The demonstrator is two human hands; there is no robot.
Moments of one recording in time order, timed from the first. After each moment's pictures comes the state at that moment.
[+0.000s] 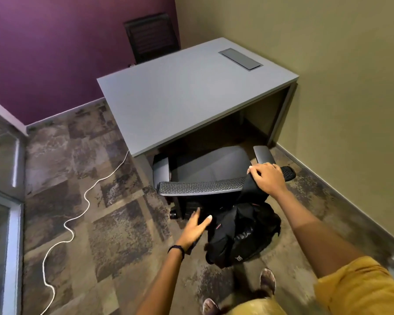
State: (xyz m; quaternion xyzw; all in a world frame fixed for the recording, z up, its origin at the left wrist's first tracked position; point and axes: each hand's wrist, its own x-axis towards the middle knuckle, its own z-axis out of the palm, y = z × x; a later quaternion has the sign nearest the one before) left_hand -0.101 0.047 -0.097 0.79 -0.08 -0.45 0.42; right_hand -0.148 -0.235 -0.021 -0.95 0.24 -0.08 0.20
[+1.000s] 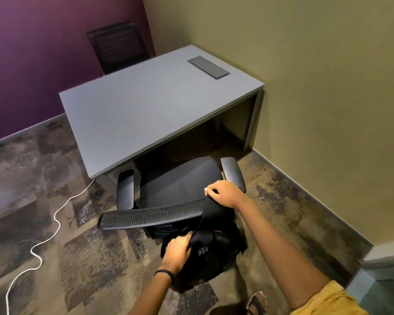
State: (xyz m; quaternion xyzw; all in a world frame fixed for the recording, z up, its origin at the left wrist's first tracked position) left_hand -0.142 -0.070 -0.063 0.90 -0.33 -0.26 0.09; right_hand -0.144 -0.303 -0.015 -0.95 0.10 0.05 0.30
